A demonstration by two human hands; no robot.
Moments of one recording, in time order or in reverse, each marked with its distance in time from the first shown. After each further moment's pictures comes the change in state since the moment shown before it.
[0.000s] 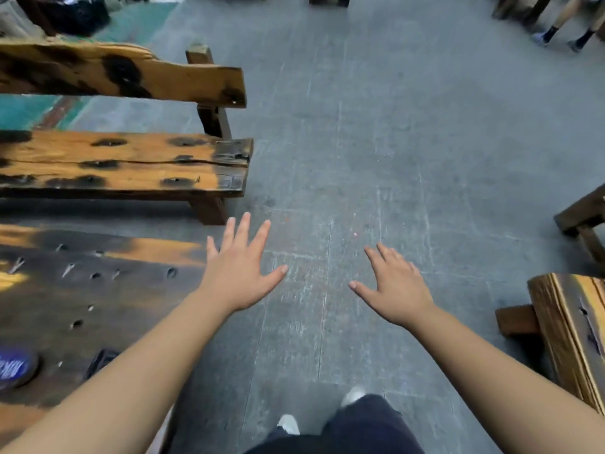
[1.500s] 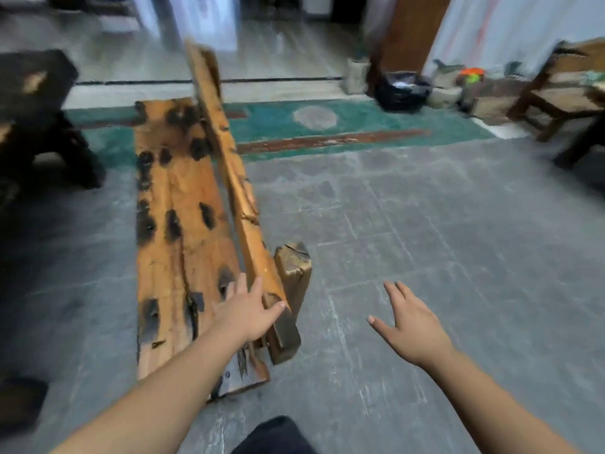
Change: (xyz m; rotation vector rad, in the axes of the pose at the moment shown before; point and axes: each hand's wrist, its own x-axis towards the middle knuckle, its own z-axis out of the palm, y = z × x) left_hand 0.964 -0.276 -0.118 -0.577 -0.056 -1.316; right_hand 1.284 -0.220 -0.291 -0.262 -0.256 -1.024
